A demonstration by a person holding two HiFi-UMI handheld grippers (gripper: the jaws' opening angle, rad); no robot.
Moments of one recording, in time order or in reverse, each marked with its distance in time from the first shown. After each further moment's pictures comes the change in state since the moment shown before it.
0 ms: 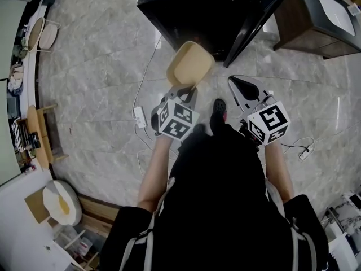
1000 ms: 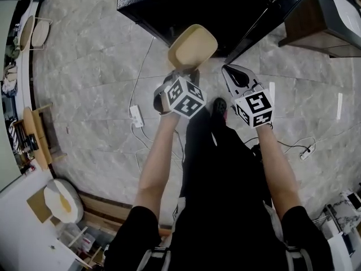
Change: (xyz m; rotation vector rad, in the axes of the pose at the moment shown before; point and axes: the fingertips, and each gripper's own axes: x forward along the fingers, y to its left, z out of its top) left arm 0.143 0.082 -0.001 0.112 0.126 0.047; right arm 0.119 -0.092 -0.090 0.007 0.066 -0.072
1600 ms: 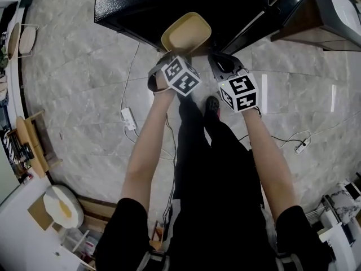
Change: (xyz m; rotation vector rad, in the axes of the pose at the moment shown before) left arm 0.100 0.049 0.008 0.121 0.070 -0.005; right arm 0.070 -0.045 -0.021 0.042 0.065 -0.060
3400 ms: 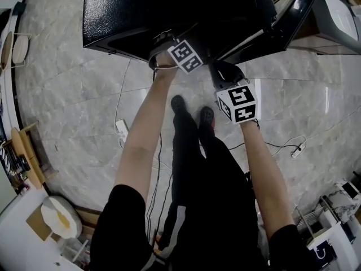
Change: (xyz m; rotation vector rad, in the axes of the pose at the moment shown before) left arm 0.115 0.114 0.039 0.254 0.083 0.287; right arm 0.010 -0.037 0.015 -0.001 0.034 -0.091
